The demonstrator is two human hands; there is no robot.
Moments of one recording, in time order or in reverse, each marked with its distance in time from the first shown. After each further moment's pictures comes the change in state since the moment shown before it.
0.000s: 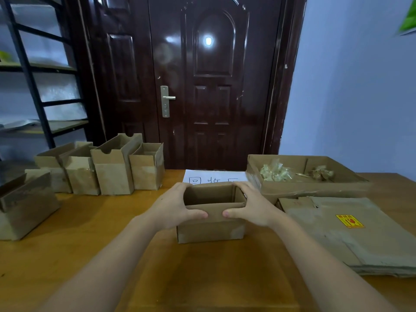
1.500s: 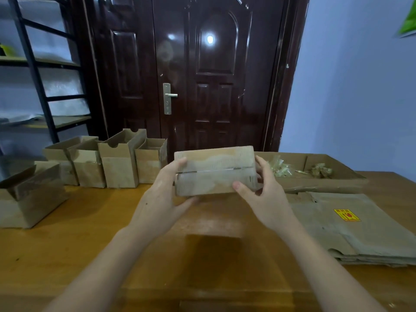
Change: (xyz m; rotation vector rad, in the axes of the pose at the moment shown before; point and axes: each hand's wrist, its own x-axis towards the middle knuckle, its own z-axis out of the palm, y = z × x) left_hand -0.079 0.024 -0.031 -0.047 0.488 0.270; right_hand -0.070 -0.068 -0.009 0.268 0.450 -0.103
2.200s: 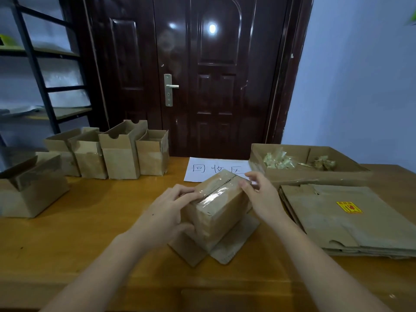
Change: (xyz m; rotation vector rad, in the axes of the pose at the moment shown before) left_hand -0.030 -0.023 0.015 0.200 -0.406 0.136; right_hand 0.017 0.070 0.029 -0.013 -0.019 0.178
